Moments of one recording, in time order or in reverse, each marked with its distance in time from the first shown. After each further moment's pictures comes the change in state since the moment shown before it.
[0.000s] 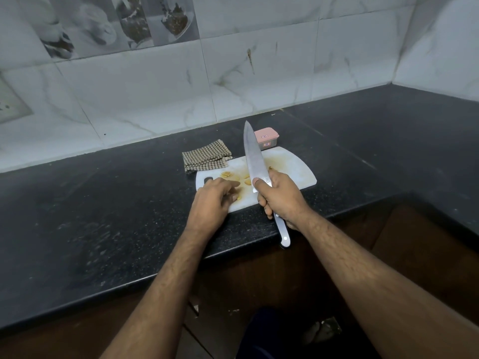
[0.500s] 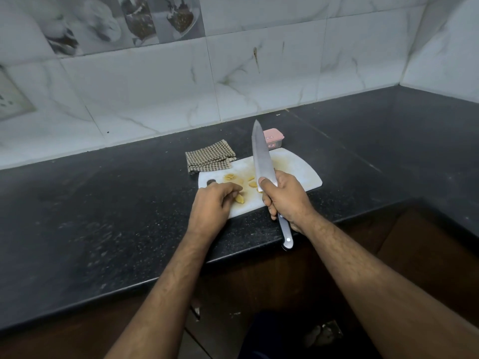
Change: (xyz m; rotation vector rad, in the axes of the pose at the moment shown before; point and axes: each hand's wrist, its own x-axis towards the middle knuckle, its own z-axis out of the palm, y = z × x) left_hand -0.005 0.005 -0.005 -0.106 0.086 -0.079; right_hand 0.006 0.001 0.000 0.067 0.021 0.005
